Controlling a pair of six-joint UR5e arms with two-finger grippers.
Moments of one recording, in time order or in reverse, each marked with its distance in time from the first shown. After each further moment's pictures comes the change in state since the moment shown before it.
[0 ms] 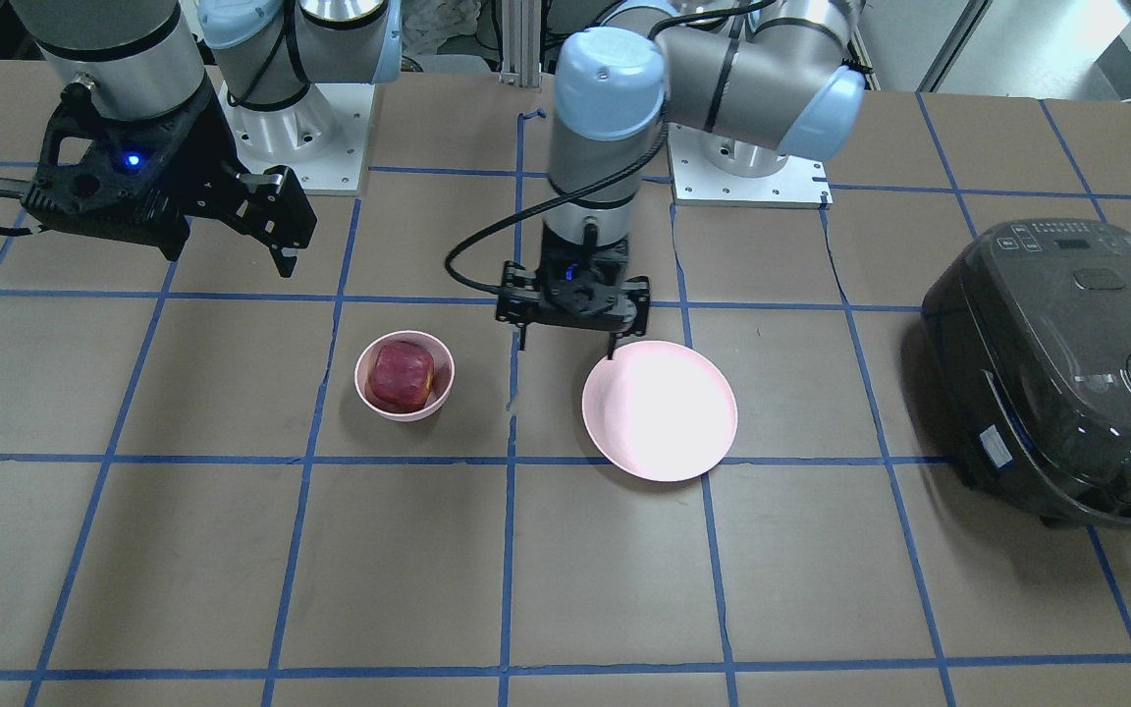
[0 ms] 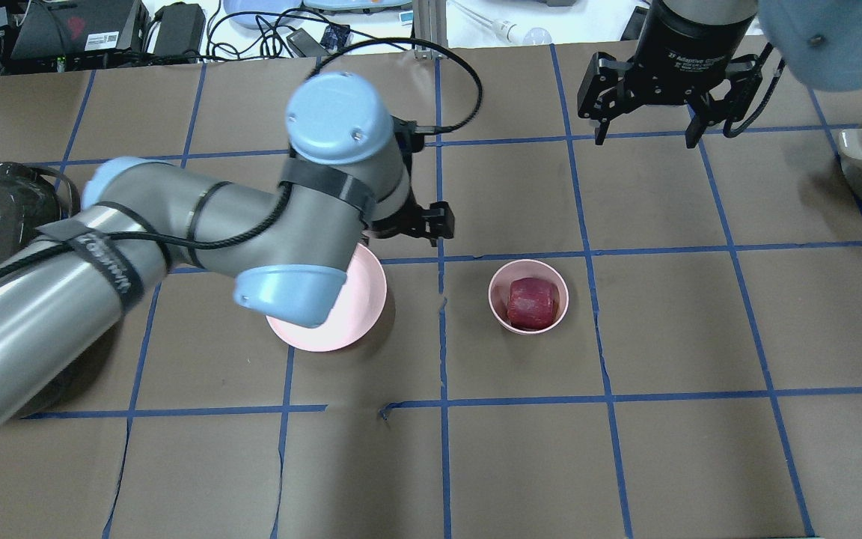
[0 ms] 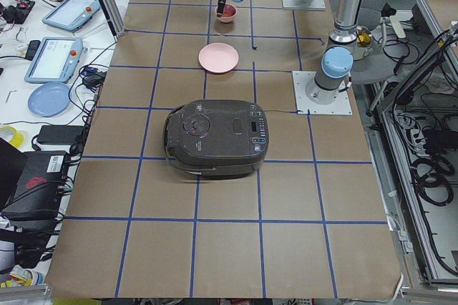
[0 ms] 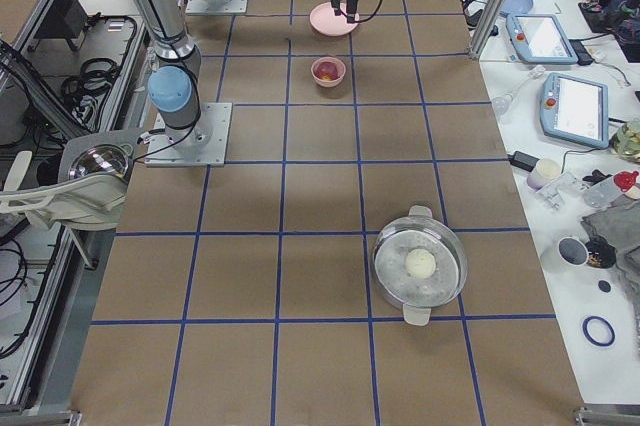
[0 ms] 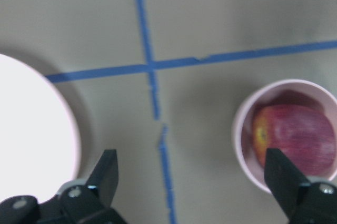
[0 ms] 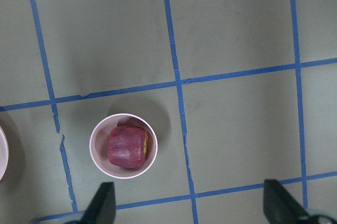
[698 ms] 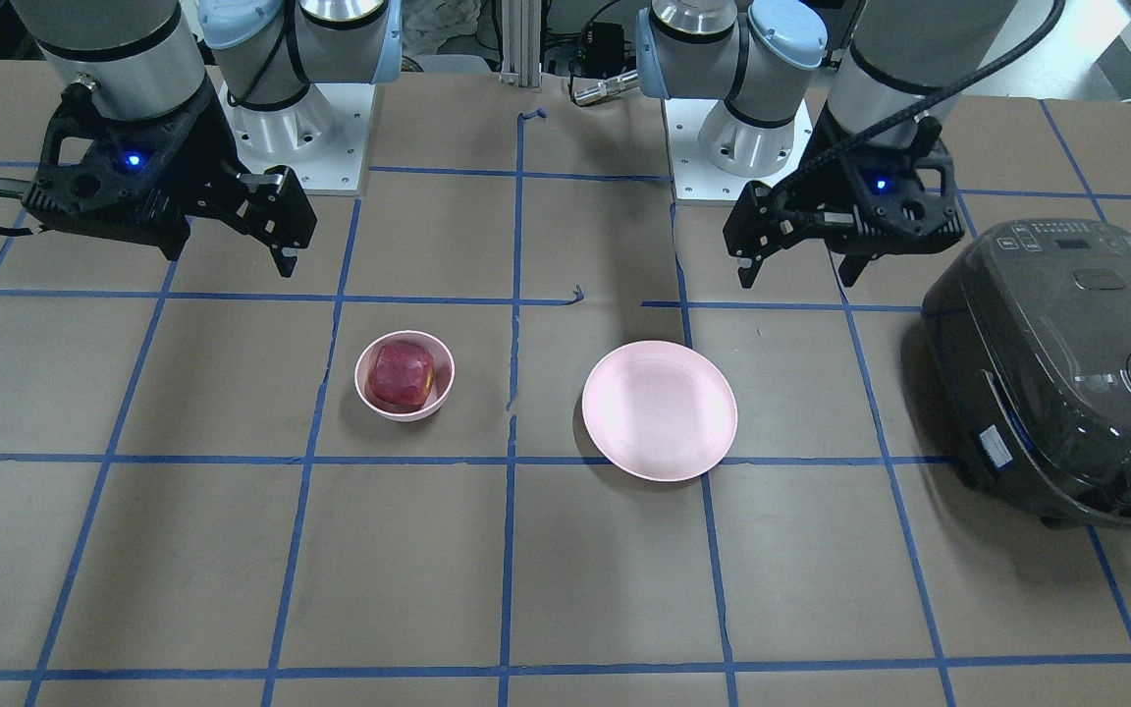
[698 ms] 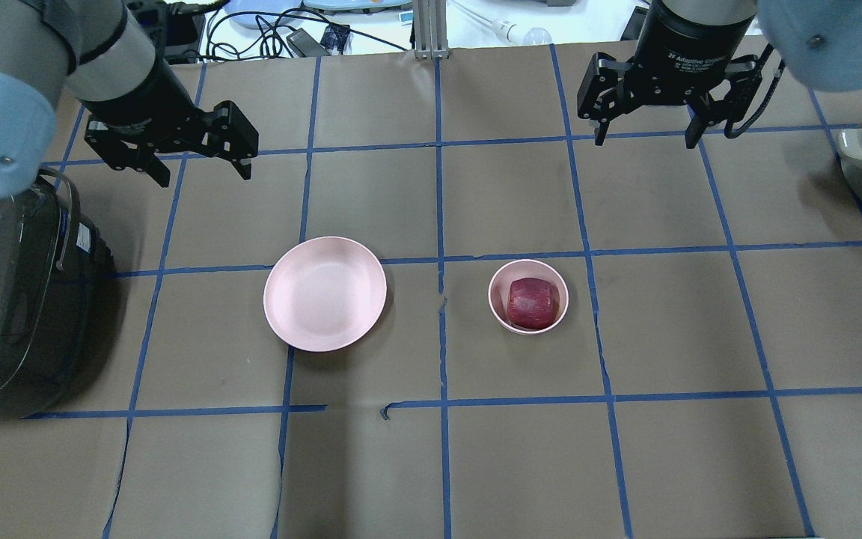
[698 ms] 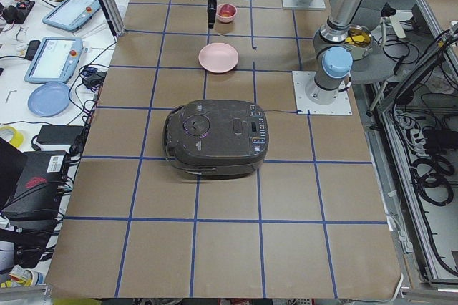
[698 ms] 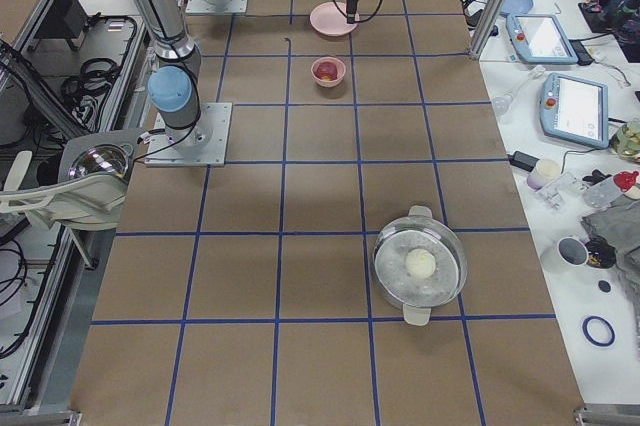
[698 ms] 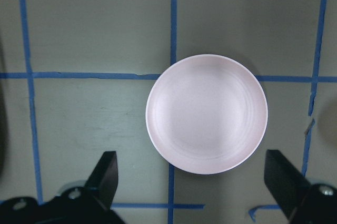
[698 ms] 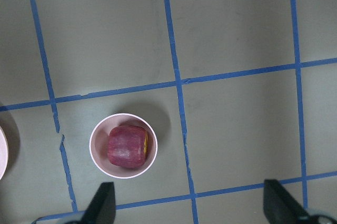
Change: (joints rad) left arm 0.308 0.155 0.247 -0.503 -0.006 0.195; right arm 0.000 0.000 0.001 0.000 0.000 0.000
